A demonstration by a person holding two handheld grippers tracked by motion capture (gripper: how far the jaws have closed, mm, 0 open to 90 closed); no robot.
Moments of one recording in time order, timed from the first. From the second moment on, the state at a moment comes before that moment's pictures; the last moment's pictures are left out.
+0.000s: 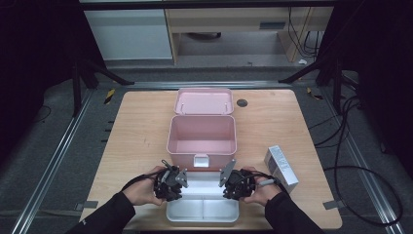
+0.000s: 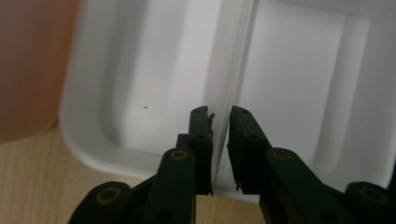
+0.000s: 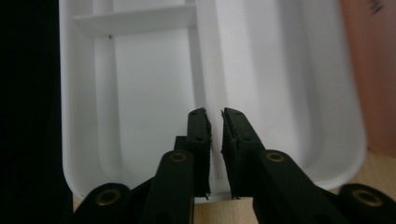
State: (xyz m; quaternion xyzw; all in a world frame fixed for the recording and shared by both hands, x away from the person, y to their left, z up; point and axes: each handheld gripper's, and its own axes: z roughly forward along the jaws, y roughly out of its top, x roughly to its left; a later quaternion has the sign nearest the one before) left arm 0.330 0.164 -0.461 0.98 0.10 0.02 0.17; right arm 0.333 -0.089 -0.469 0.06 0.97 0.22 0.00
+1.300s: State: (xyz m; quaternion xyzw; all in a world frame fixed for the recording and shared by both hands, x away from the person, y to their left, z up) left arm 0.364 0.281 -0.430 0.81 0.46 0.18 0.31; right arm 0.360 -0.210 -0.382 0.44 0.82 0.31 0.21
